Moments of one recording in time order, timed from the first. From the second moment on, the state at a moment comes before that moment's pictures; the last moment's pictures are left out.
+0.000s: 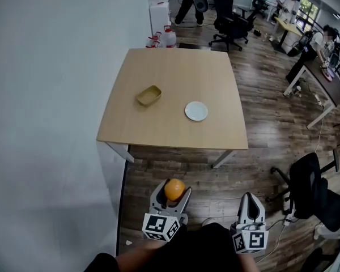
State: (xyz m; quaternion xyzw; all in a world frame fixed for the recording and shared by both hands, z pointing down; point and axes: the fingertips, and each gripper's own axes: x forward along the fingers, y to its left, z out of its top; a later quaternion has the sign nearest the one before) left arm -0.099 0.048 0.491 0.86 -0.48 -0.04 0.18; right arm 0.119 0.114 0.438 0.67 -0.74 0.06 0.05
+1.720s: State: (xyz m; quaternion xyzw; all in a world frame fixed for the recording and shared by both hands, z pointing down) left arm 0.014 -0.364 0.652 0.82 -0.52 0.11 0.21; right arm 0.170 -0.333 0.507 0.54 -0.83 0.12 0.08
